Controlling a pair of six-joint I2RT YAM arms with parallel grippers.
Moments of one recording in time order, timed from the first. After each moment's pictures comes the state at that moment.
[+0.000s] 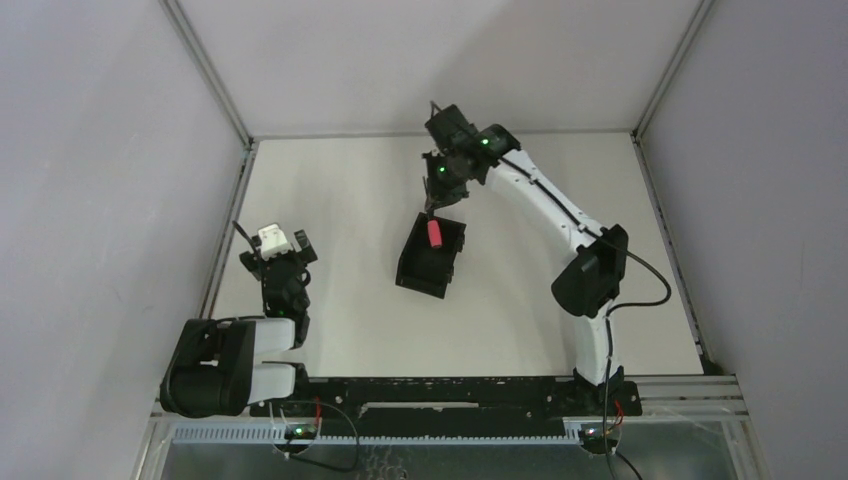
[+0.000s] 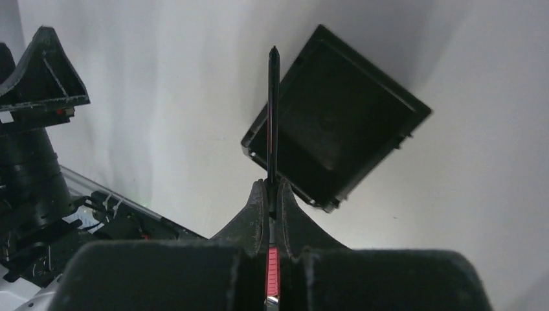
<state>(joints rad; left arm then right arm) -0.06 1.28 0.12 1.12 -0.49 -0.03 0.63 1.99 2.15 -1.17 -0.09 0.51</state>
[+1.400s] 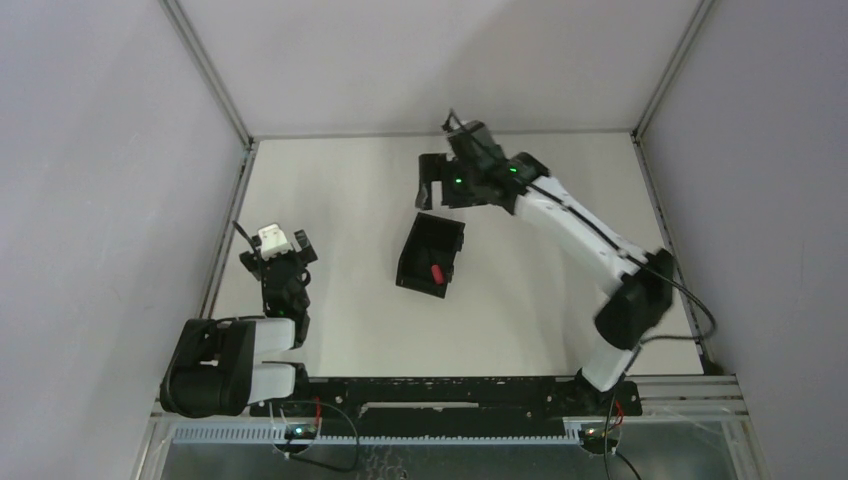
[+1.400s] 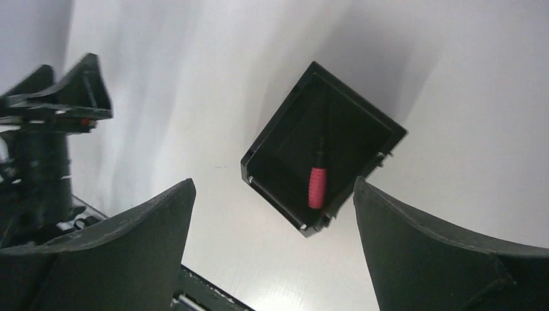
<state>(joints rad) -0.06 1.28 0.12 1.12 -0.49 -0.03 0.68 1.78 1.77 -0.82 -0.02 0.49</state>
